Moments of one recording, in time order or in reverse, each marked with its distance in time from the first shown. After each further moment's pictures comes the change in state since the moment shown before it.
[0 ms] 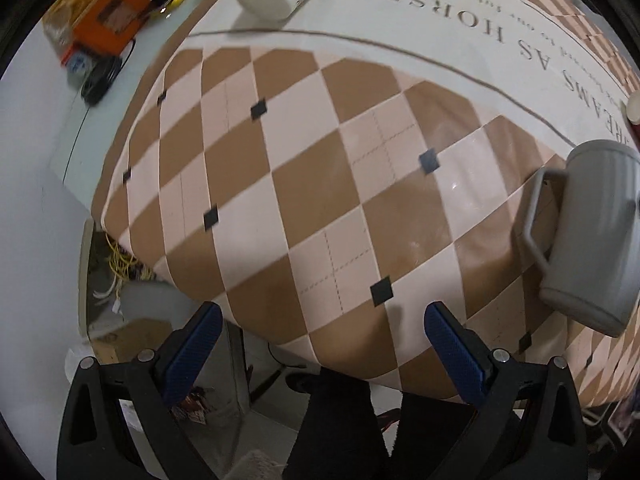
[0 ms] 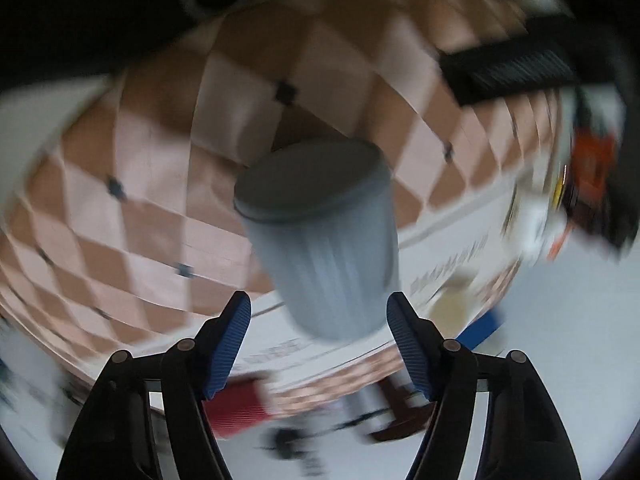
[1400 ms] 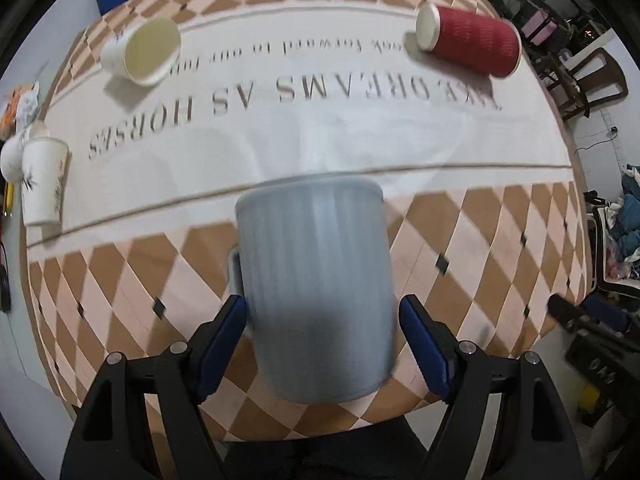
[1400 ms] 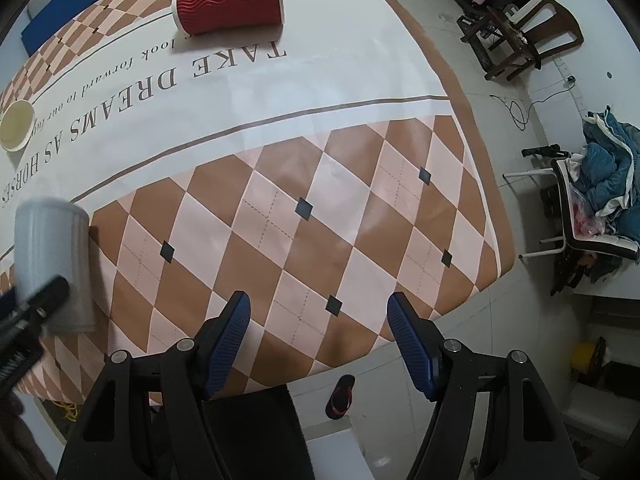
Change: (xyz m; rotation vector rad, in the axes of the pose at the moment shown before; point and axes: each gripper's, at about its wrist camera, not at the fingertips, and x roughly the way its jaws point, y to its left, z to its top) left arm -0.067 -0.168 0.029 0.546 -0.052 -0.276; right arm -0.016 0.146 -0.163 2.851 0.748 0.921
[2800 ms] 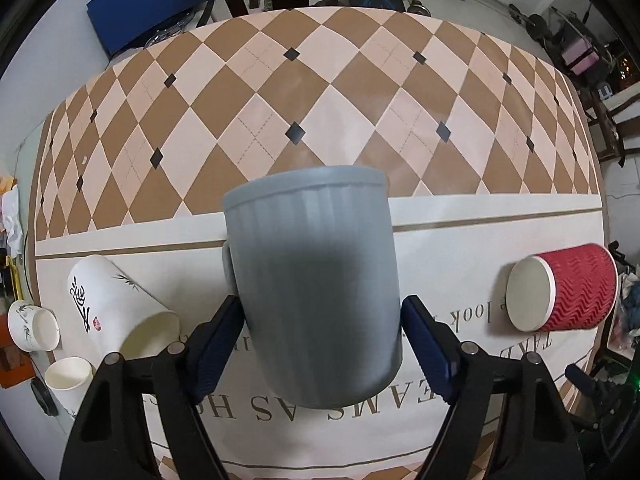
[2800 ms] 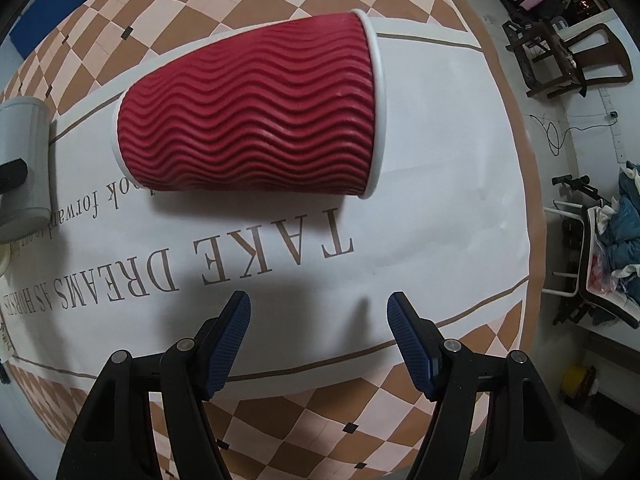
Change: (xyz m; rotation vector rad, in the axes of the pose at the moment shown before) left arm 0.010 0.063 0.246 -0.053 0.027 0.054; right arm 0.057 0.059 0.215 -0.095 0.117 0.054
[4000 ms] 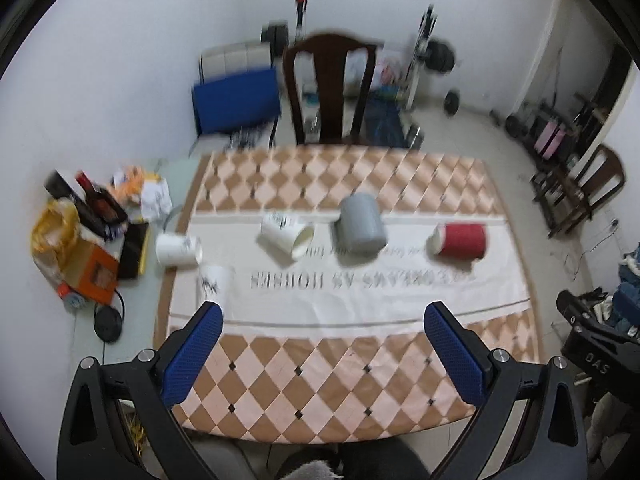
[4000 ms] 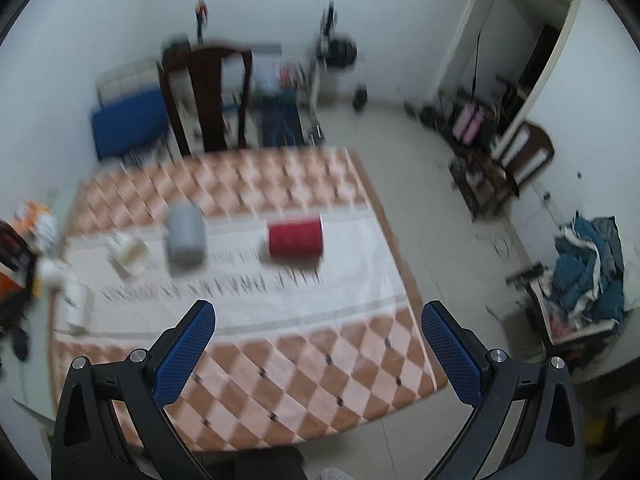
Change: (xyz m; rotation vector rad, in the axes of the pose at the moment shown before) left arm -0.254 0.036 -0.231 -0.076 -0.430 0.036; right arm -0.293 0.009 -0.240 0.011 -0.605 -0.090
